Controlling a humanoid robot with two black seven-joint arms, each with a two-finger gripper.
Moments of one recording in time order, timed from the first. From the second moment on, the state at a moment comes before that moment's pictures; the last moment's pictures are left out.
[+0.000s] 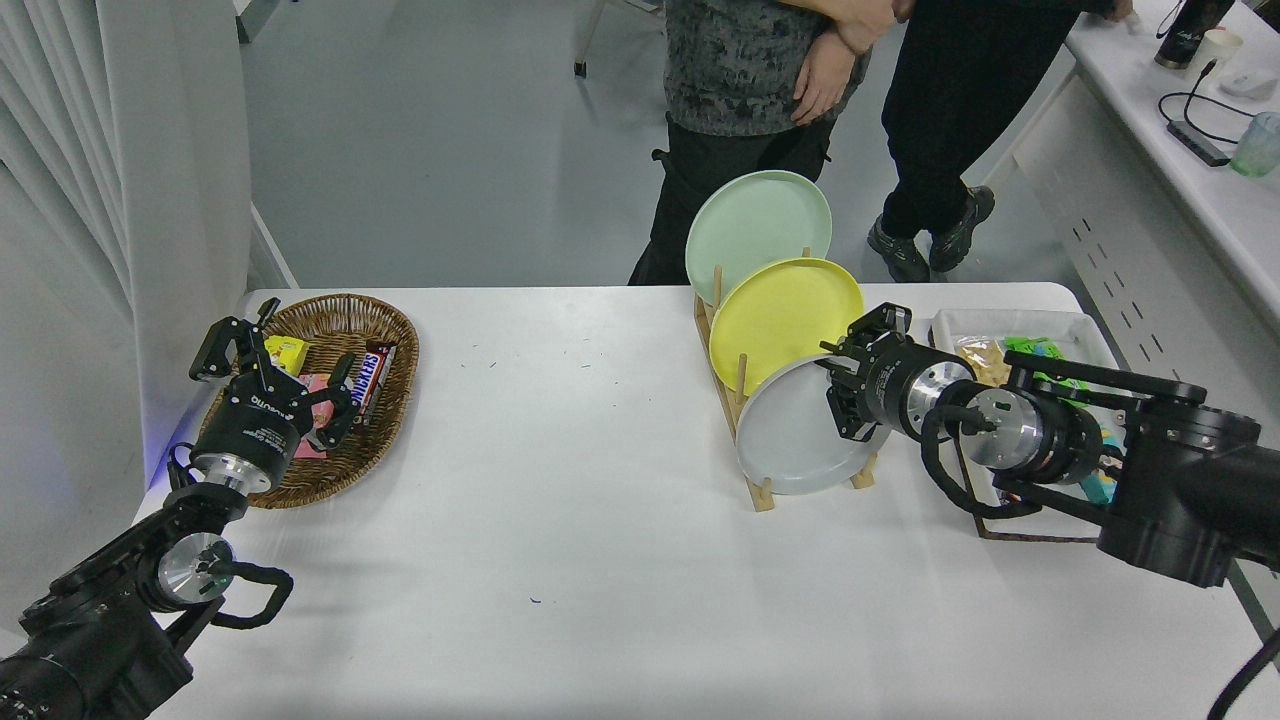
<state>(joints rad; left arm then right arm) -0.49 0.39 -0.88 -0.59 0.16 -0.51 -0.56 1.09 -0.51 0.02 1.25 0.55 -0.42 0.13</state>
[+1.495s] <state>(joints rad) -0.49 0.39 -0.88 -0.59 0.16 -0.51 -0.56 1.23 -0.61 0.01 1.34 0.60 -0.43 0.05</state>
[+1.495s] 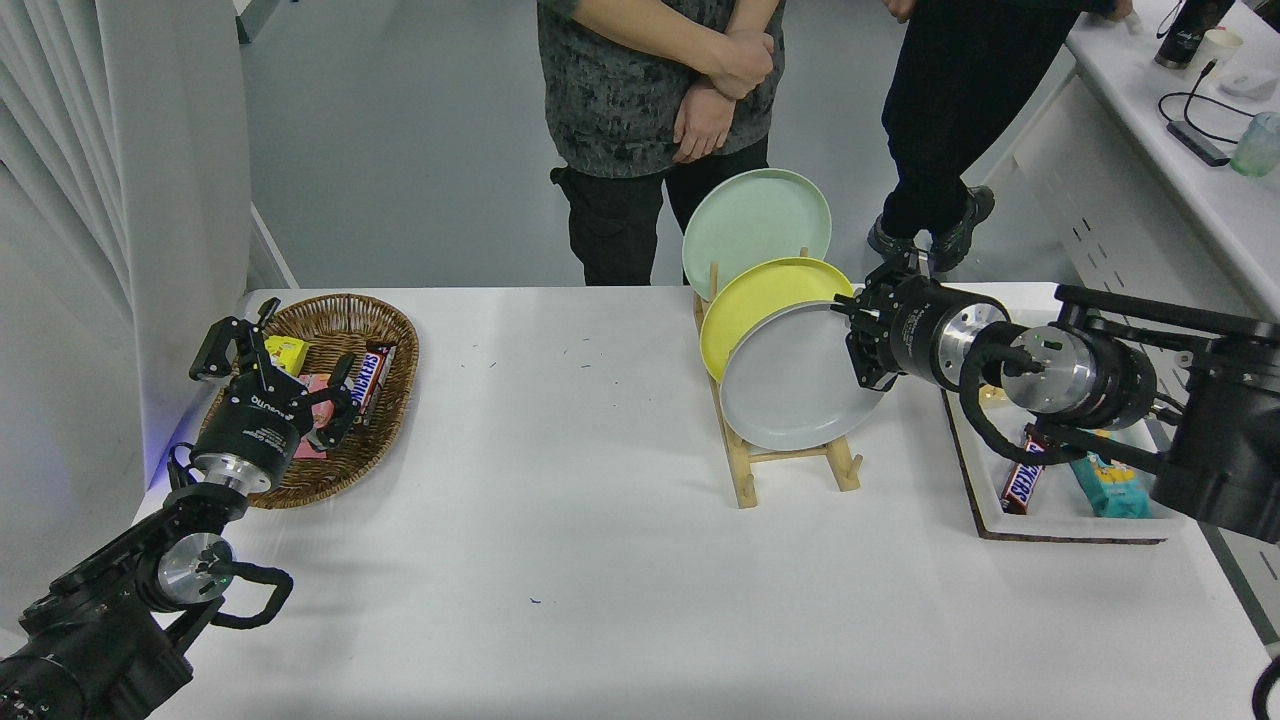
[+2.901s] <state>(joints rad) -0.49 0.39 -0.87 -0.59 0.16 -0.51 -0.56 1.82 -0.55 -0.83 1.44 1.43 0.07 0.10</state>
